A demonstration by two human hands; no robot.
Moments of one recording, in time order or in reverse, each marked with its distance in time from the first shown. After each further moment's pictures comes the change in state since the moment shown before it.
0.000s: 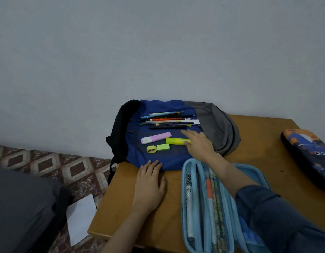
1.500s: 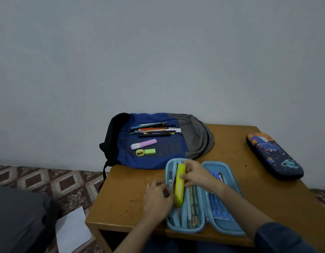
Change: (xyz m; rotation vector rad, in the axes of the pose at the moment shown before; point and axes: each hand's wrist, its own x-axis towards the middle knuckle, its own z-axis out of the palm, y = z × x) left_hand -0.057 0.082 -0.025 -0.266 -0.149 -0.145; right_hand -0.132 0.000 -0.019 0.889 -0.201 0.229
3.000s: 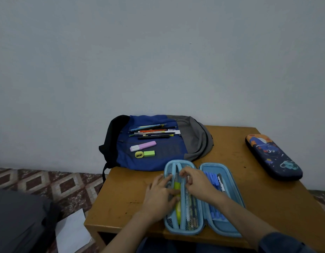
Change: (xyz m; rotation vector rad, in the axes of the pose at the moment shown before) left_hand 0.009 0.006 -0.011 0.383 -0.249 0.257; right_hand -0.012 0.020 0.002 -0.531 0.164 -0.333
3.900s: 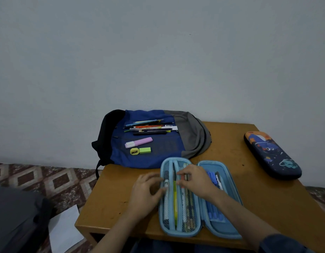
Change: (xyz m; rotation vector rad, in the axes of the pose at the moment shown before) left_hand 0.009 -0.037 0.020 -0.336 0.364 -0.010; right_hand 0.007 0.010 0.000 -0.005 0.052 0.047
